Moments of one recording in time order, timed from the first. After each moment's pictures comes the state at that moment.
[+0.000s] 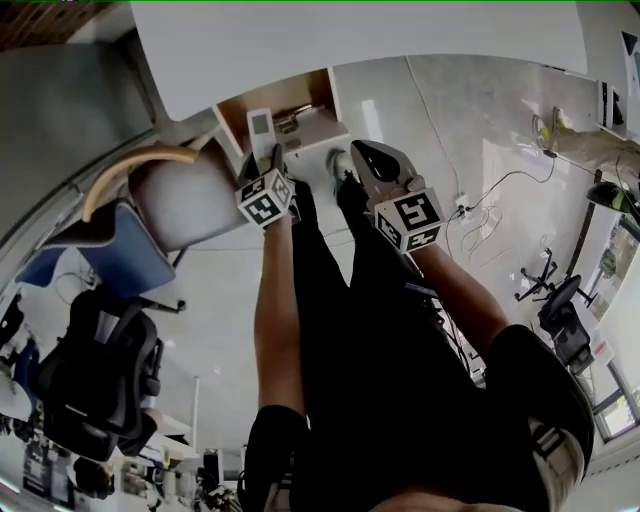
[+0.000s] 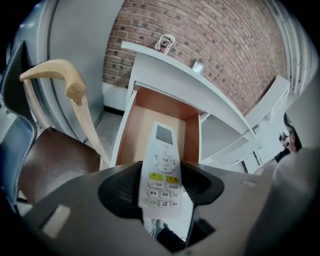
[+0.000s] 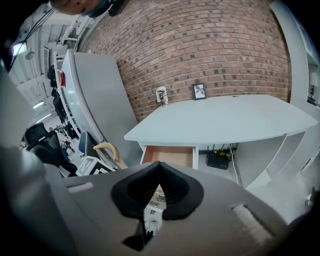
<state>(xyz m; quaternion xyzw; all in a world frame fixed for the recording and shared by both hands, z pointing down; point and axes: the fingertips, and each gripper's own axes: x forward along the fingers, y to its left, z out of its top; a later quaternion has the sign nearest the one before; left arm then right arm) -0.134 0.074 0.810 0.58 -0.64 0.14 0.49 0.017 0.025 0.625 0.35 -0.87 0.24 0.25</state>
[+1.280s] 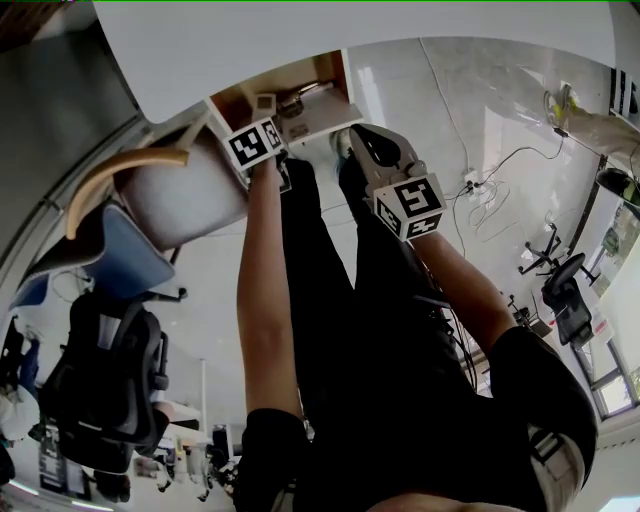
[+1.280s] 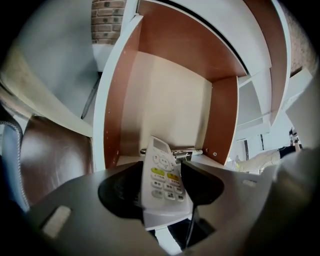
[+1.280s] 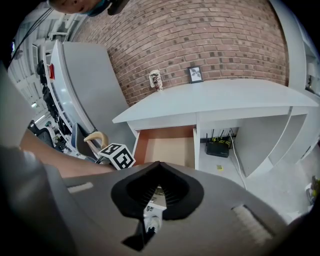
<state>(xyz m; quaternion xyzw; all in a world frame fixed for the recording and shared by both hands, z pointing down) -0.148 0.066 0.932 0.52 -0.54 0.25 0.62 -0.009 0.031 0.711 0.36 -0.85 0.27 0.28</state>
